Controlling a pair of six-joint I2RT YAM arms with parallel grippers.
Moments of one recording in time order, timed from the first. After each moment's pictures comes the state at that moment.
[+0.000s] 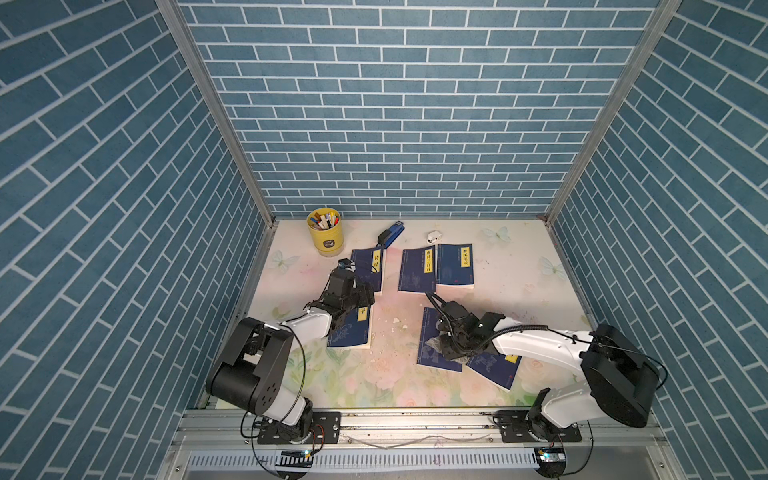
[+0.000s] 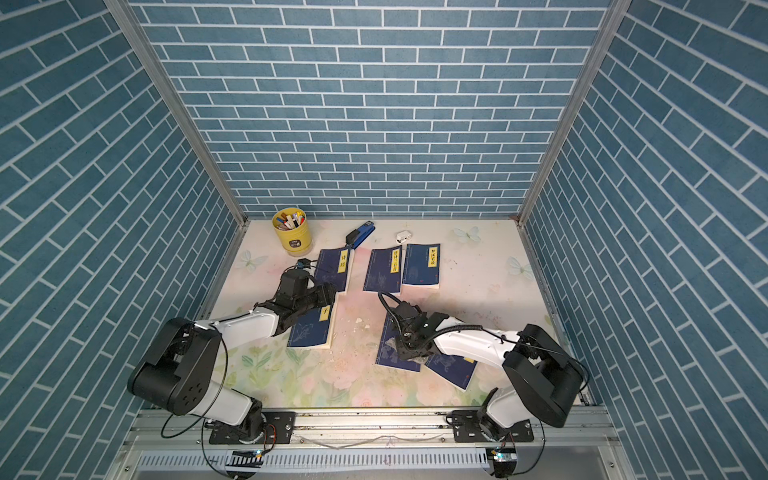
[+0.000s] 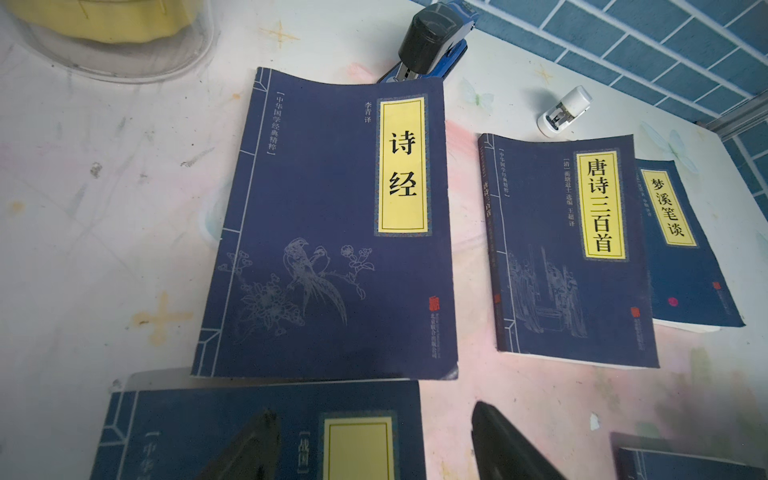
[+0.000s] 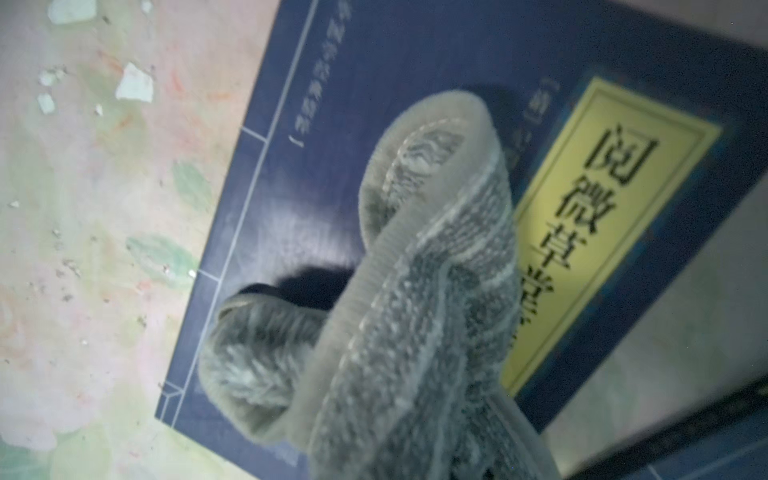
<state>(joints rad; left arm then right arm) -0.36 1.51 0.64 0.20 0.00 -0.46 0.92 1.43 0.72 -0.55 0.01 0.60</state>
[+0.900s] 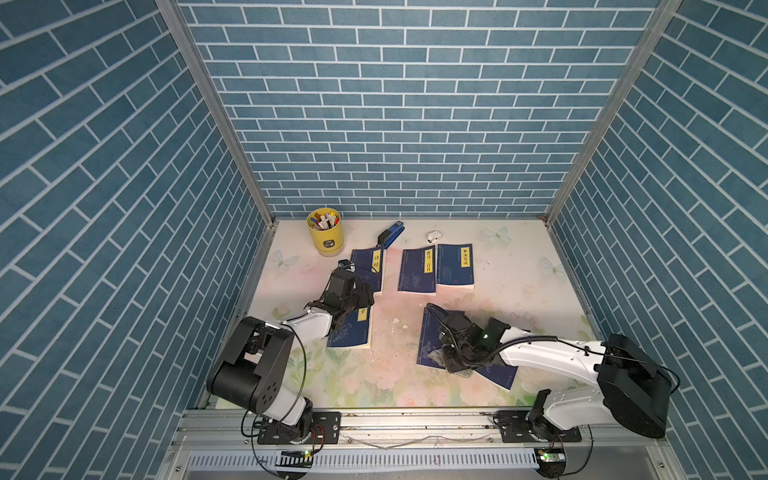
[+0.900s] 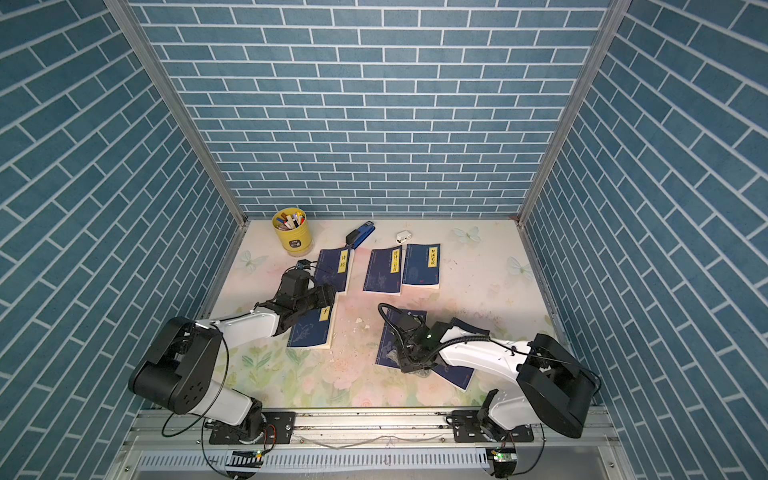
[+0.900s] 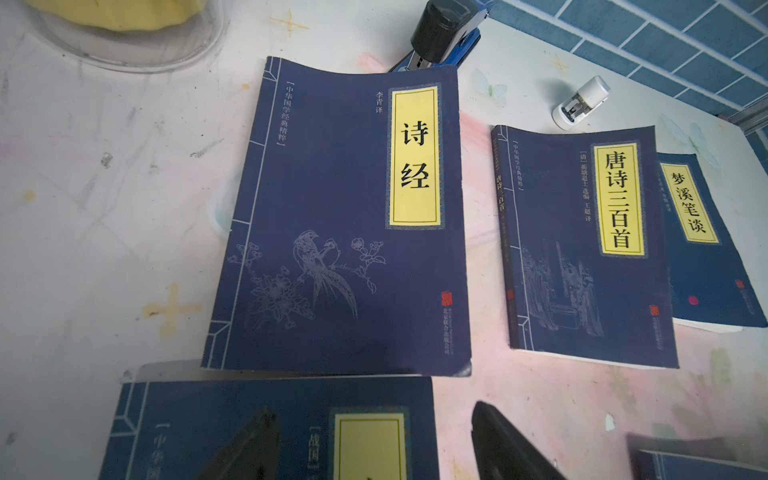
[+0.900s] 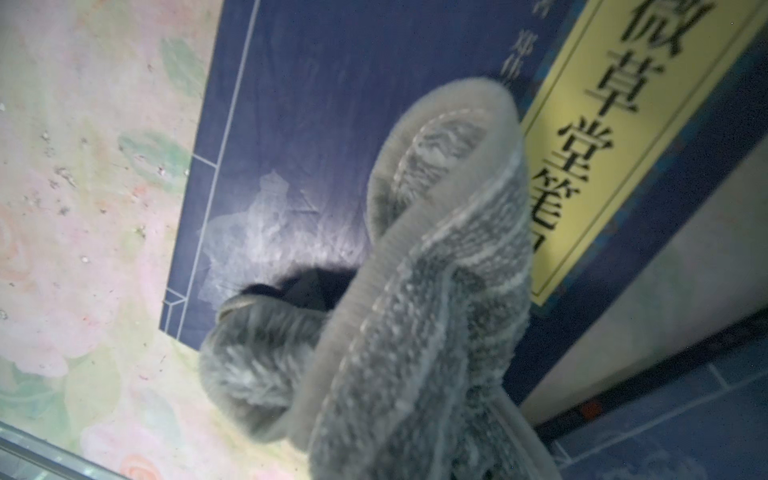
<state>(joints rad) -0.36 1.52 0.64 0.19 -0.01 -0.46 0.98 1.39 0.70 -0.59 -0.02 0.68</state>
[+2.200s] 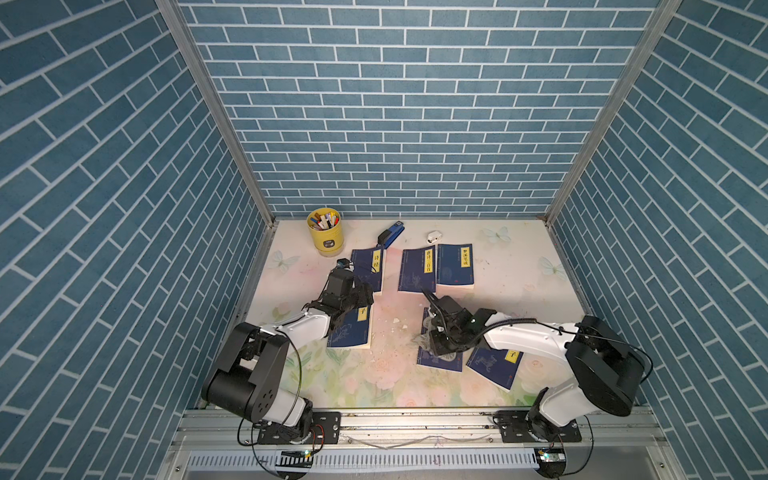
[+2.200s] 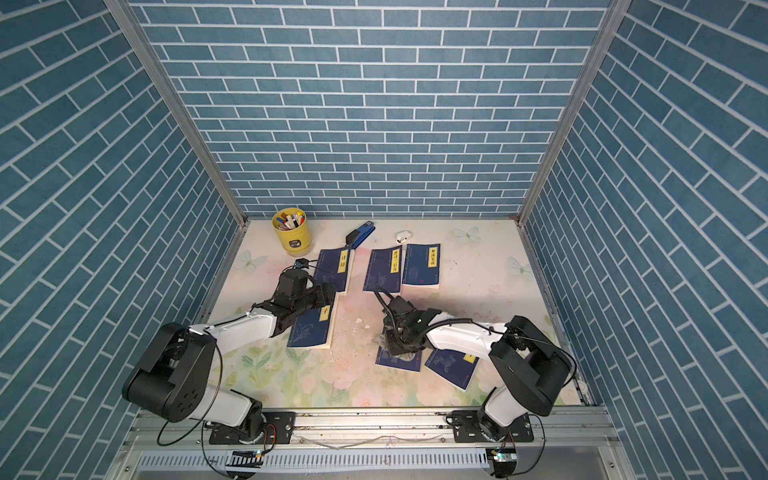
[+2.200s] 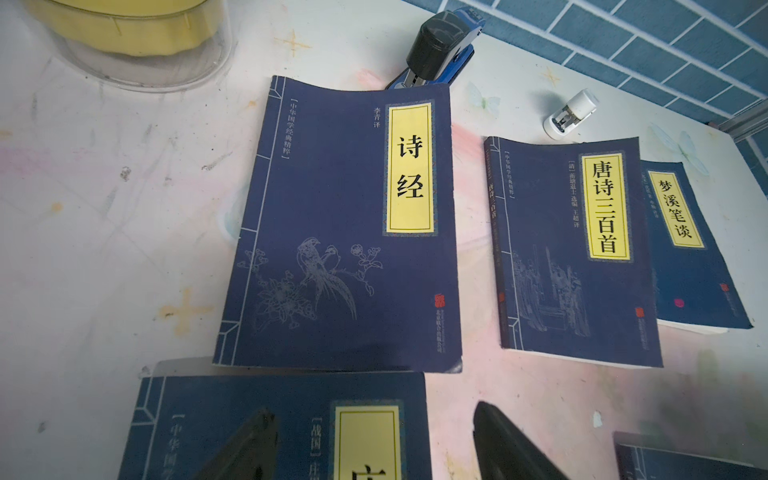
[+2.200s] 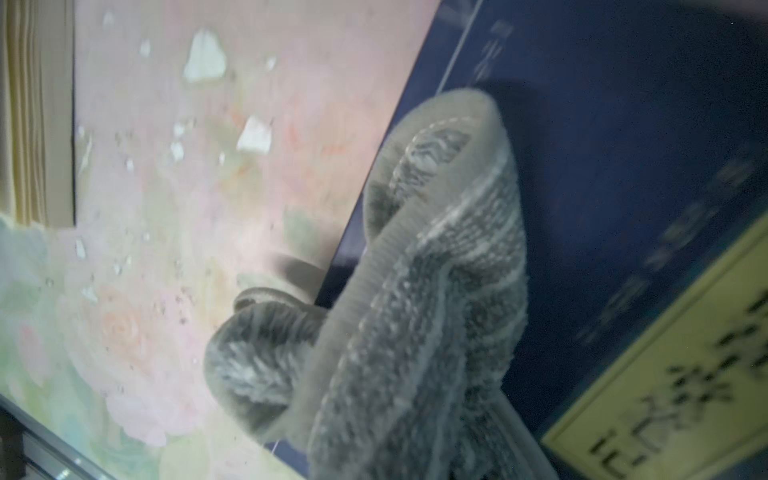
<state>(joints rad) -0.37 1.48 0.64 0.16 -0.02 -0.45 0.85 1.57 0.83 -0.43 -0.11 0.57</state>
